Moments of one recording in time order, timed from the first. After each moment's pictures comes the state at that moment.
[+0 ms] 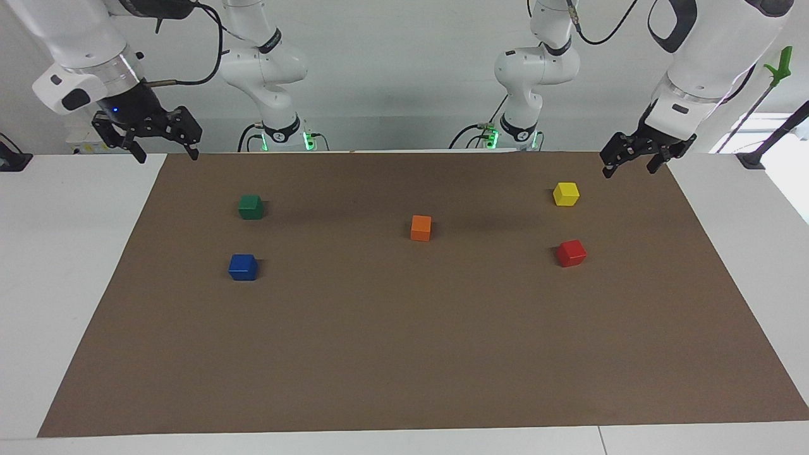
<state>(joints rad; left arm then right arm) 0.00 0.00 -0.06 -1.57 0.01 1.53 -0.08 0.11 -0.01 -0.19 -1.51 0.01 1.46 -0.12</state>
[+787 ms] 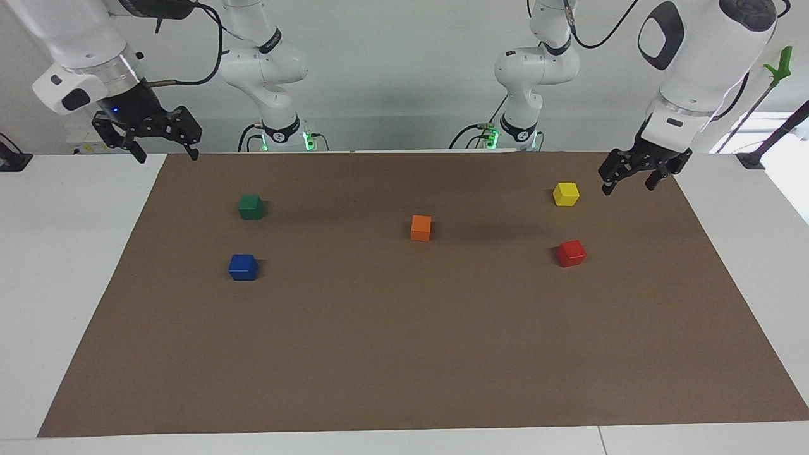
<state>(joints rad) 0.02 -0.04 -0.06 -1.79 0.01 1.82 -0.09 0.11 -0.01 -0.19 -1.51 0.01 1.46 -0.12</state>
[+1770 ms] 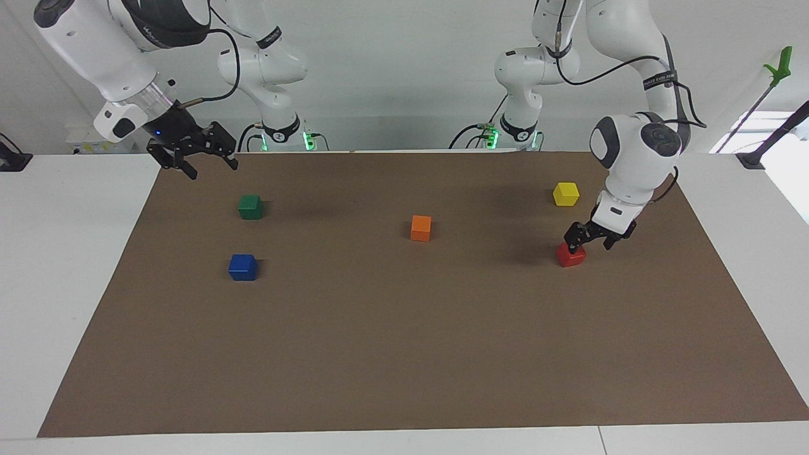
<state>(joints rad) 0.02 0.12 -0.06 -2.21 0.01 2.40 -0.09 0.03 -0.21 -0.19 -2.04 0.59 1.71 -0.34</state>
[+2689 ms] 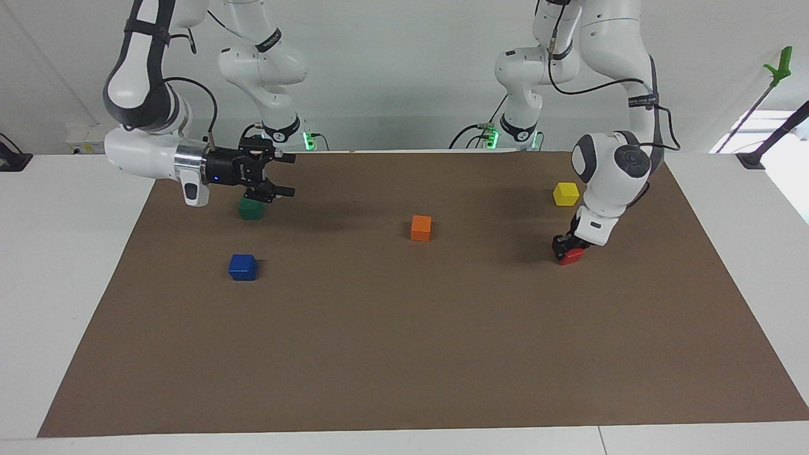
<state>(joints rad) -0.04 0.14 -0.07 -2.16 0.01 2.25 -0.38 -0.01 -0.02 -0.19 -2.27 1.42 1.46 -0.80</state>
